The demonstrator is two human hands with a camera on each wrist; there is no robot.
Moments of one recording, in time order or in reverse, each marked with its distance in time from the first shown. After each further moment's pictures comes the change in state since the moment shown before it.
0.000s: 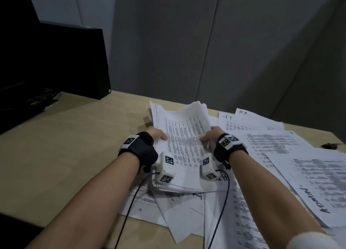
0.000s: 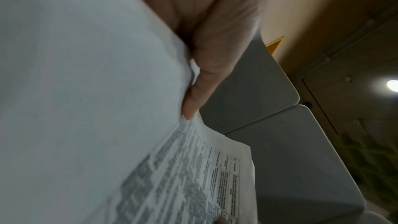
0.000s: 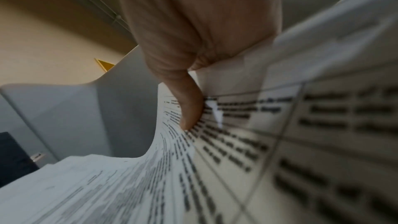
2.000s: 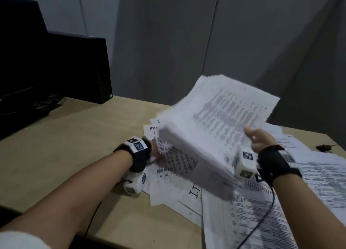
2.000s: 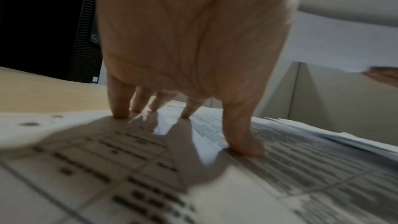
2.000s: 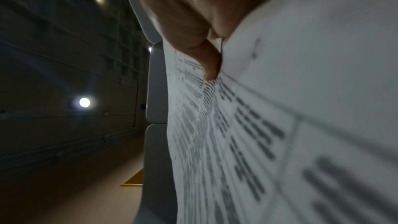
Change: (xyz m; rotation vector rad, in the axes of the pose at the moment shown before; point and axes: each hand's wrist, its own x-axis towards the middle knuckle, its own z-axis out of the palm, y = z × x) left_hand -0.045 -0.014 0.004 1.019 -0.006 0.060; right_hand -0.050 0.044 -0.101 0.895 0.190 -0.038
